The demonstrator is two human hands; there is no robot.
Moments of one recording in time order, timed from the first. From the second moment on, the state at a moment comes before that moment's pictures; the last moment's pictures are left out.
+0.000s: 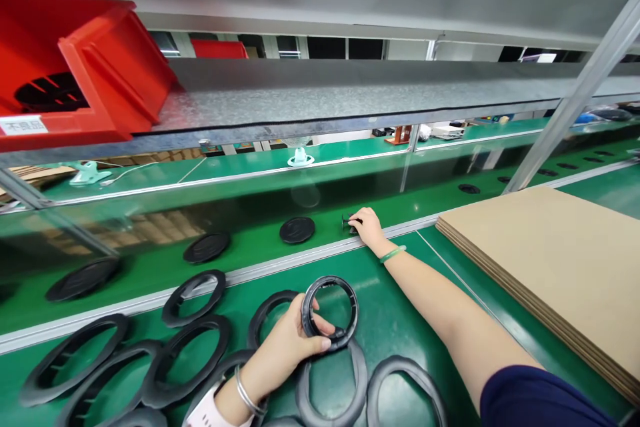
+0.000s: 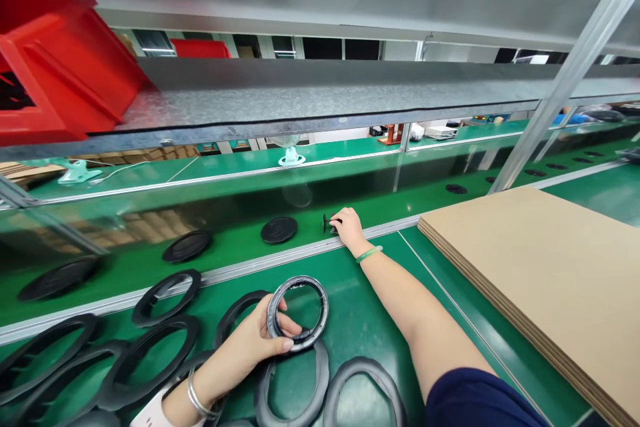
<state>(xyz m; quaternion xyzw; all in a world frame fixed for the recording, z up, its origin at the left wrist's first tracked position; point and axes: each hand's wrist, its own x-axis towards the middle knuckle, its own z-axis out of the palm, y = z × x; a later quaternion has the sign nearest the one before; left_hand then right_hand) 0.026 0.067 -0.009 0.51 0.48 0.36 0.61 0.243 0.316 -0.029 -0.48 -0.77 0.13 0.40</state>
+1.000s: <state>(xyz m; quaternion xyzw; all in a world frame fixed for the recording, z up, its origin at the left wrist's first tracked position) 0.036 0.062 -0.001 0.47 0.56 0.41 0.55 0.231 0.141 0.005 -0.14 -0.93 0.01 0.33</state>
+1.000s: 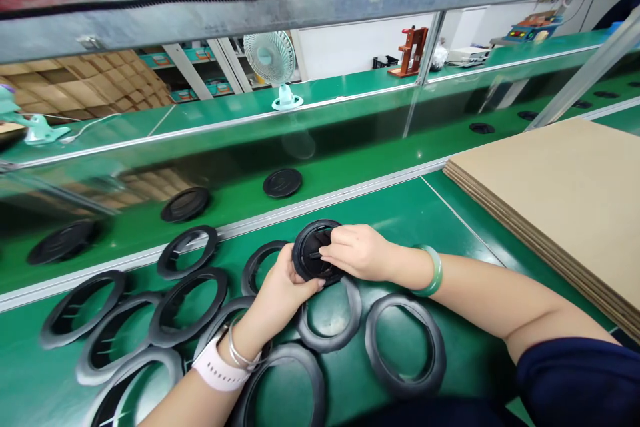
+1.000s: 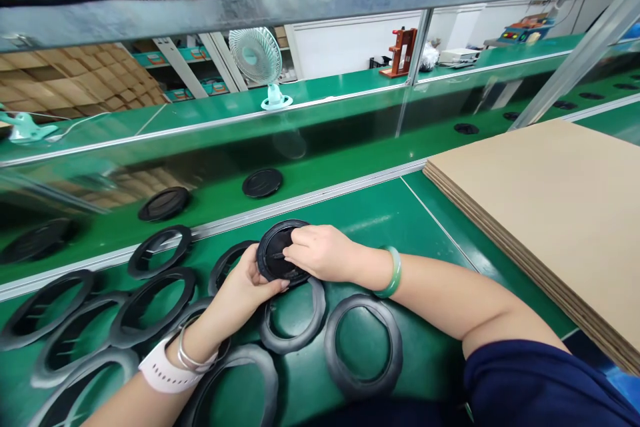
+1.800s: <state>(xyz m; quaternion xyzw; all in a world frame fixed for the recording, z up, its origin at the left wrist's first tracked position) 0.032 0.058 -0.003 0.50 0.55 0.39 0.54 0.231 0.142 0.003 -0.14 -0.93 0.02 0.34</state>
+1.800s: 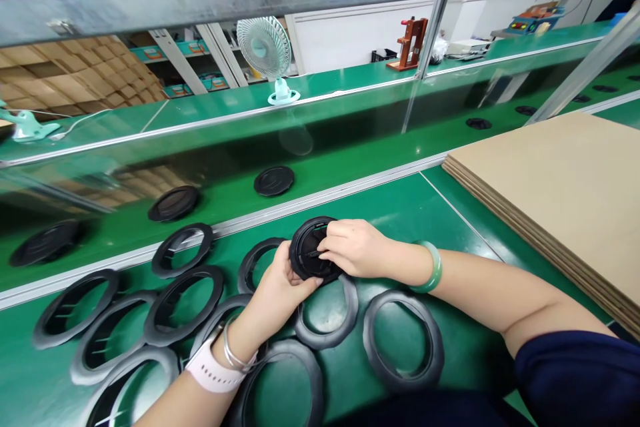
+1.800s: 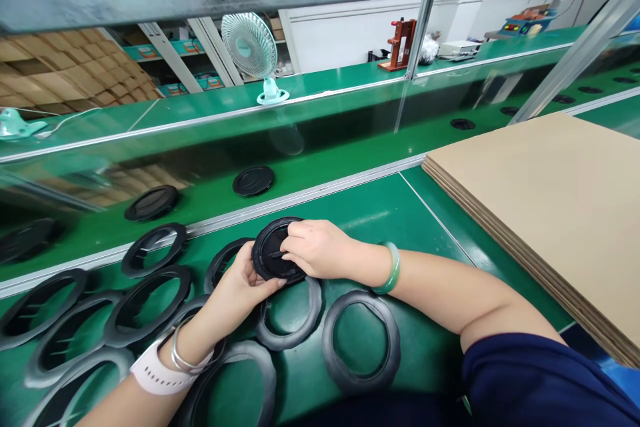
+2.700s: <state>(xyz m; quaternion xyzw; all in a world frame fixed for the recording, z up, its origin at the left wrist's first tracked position) 0.030 0.058 -0.003 0.51 0.56 0.37 0.53 0.225 0.131 0.005 -0.18 -0.93 0.06 0.31</state>
